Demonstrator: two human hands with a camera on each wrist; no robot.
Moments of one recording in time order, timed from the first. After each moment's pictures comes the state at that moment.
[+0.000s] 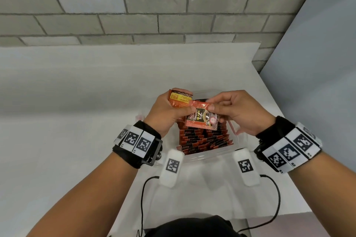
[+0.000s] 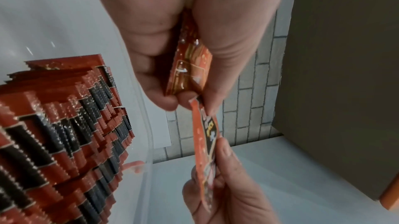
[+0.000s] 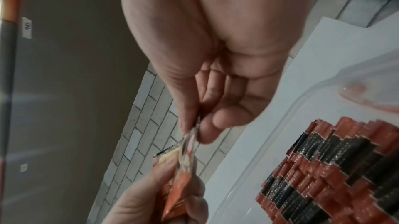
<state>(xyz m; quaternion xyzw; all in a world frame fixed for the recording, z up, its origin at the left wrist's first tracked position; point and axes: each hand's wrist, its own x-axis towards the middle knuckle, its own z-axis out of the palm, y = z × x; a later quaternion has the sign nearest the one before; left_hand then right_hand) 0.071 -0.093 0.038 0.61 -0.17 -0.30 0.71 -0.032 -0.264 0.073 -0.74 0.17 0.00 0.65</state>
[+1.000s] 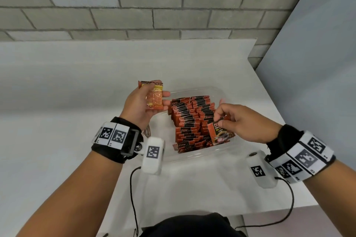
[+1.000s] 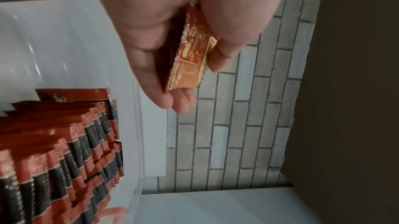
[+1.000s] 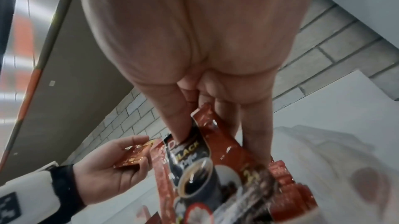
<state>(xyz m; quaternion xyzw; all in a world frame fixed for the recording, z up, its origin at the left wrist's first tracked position) 0.097 -0.069 0.043 0.54 -0.01 -0.29 0.79 -0.061 -0.283 0.060 -0.91 0.06 0.08 0.41</state>
